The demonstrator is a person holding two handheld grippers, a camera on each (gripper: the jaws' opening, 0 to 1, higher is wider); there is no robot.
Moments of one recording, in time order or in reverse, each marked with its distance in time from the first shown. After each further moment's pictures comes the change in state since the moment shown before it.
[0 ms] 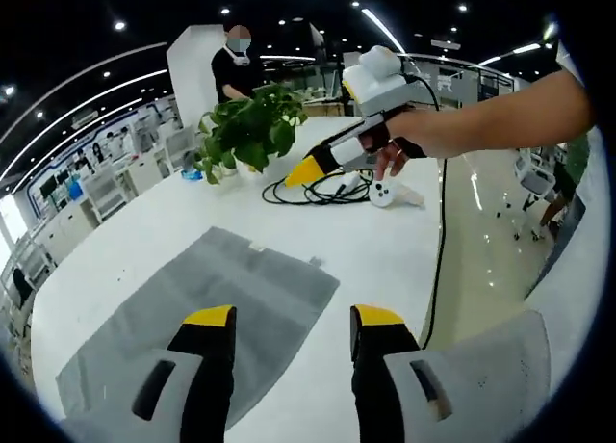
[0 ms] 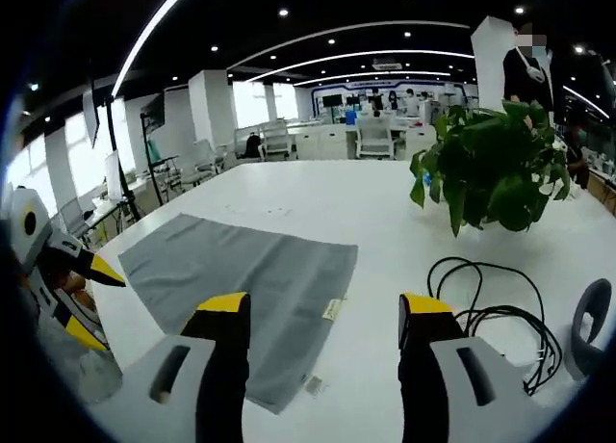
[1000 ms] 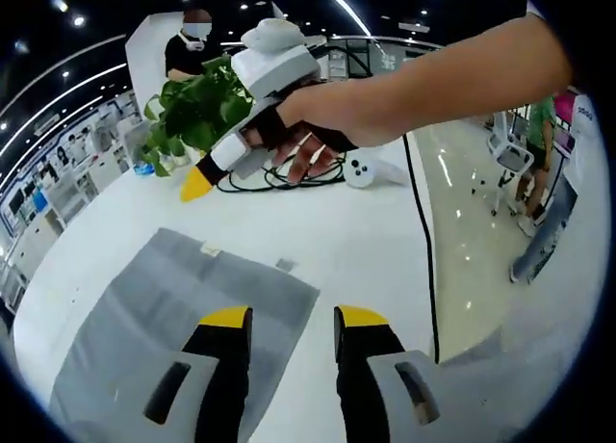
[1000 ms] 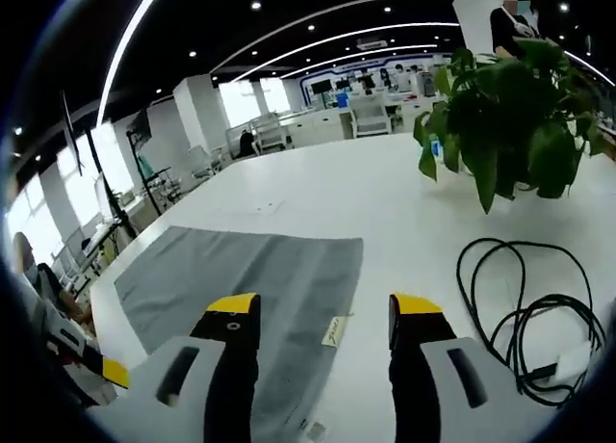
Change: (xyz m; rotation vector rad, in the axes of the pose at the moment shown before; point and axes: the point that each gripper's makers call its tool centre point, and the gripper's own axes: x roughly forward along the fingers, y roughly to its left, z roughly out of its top) left arm 0.085 -0.028 -0.007 0.075 0.058 -0.159; right arm 0.087 -0.018 -0.012 0.143 0.060 0.022
